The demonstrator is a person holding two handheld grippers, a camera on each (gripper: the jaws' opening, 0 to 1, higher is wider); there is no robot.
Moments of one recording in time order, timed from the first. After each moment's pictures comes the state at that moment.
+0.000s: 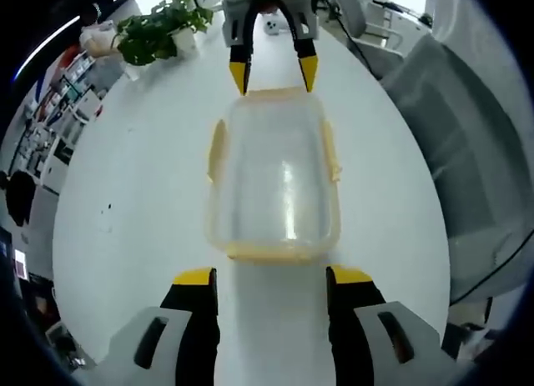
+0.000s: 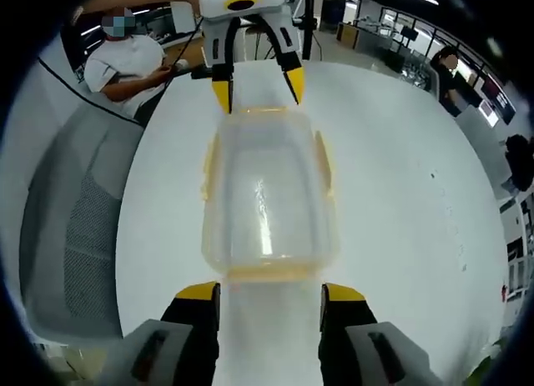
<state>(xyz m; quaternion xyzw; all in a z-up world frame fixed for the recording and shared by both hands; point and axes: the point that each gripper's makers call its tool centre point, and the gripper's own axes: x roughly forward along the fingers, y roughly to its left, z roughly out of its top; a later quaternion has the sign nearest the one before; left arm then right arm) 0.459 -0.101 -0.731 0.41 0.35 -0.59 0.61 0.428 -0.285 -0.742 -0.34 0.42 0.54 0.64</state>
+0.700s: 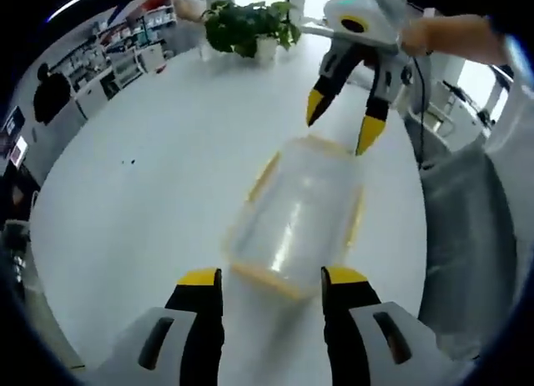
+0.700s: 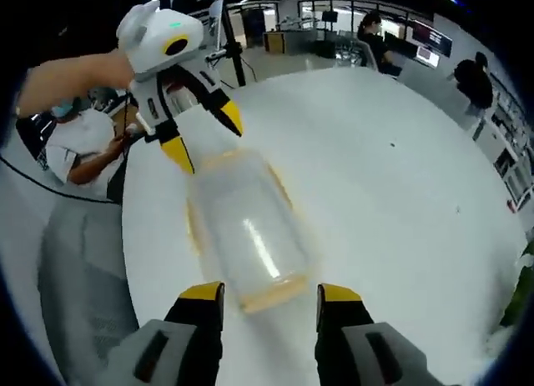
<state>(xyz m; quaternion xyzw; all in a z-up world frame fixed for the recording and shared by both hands) 0.467 -0.122 -0.716 0.23 0.41 -0.50 0.73 0.438 -0.266 -0.720 -0.17 0.47 0.44 0.75</state>
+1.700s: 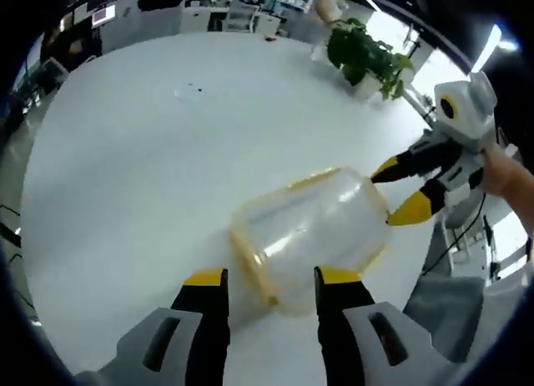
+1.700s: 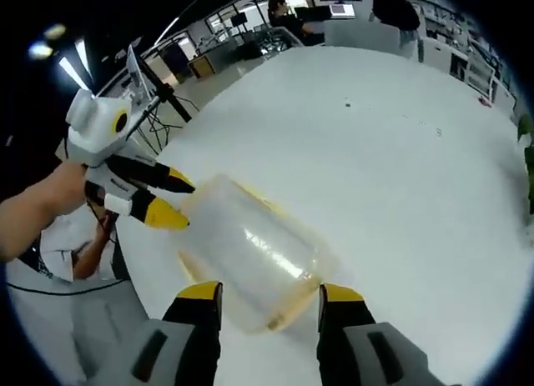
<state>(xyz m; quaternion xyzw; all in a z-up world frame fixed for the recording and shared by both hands) 0.461 -0.116 -0.734 0.01 0.51 -0.33 0.80 0.438 -0.252 -0.724 0.00 0.52 0.34 0.78</state>
